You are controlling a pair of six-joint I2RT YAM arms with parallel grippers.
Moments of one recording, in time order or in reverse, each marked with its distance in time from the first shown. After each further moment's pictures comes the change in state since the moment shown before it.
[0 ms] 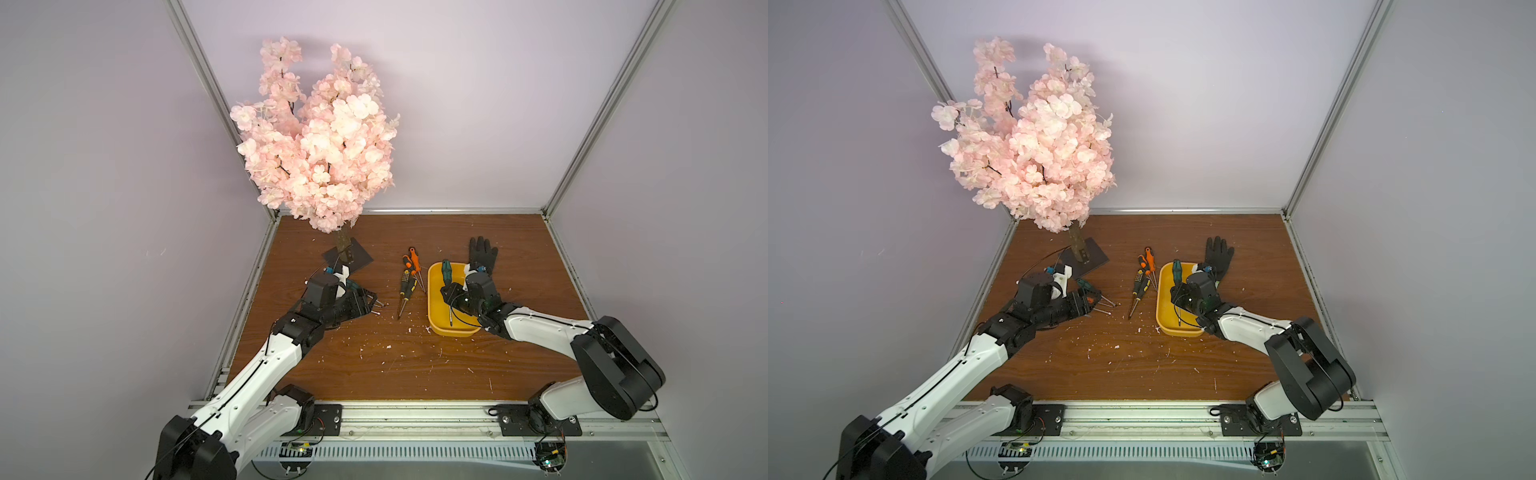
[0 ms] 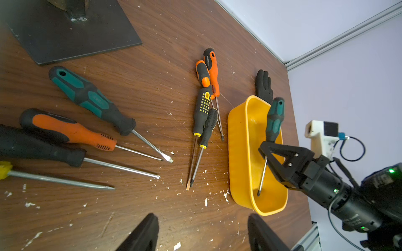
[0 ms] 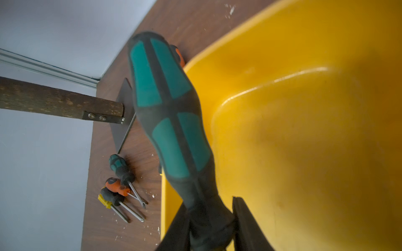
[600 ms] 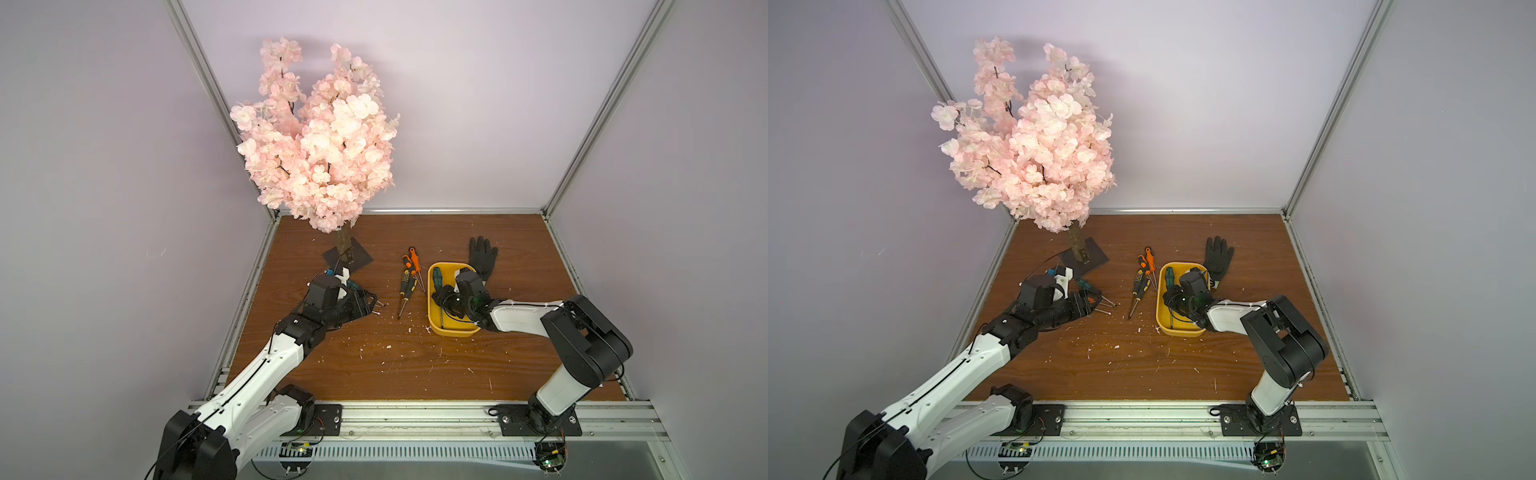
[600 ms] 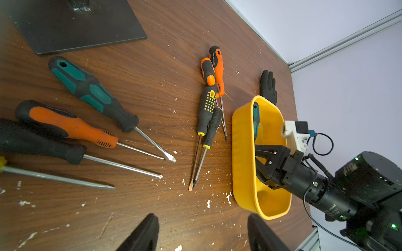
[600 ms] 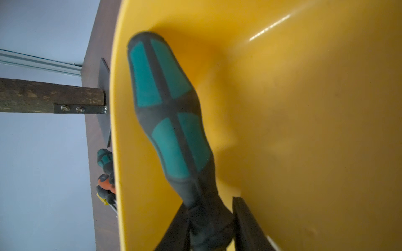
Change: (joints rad) left arm -0.006 0.019 -0.025 0.037 -0.010 -0.024; right arm -0.001 0.175 0.077 0.033 -0.104 0.071
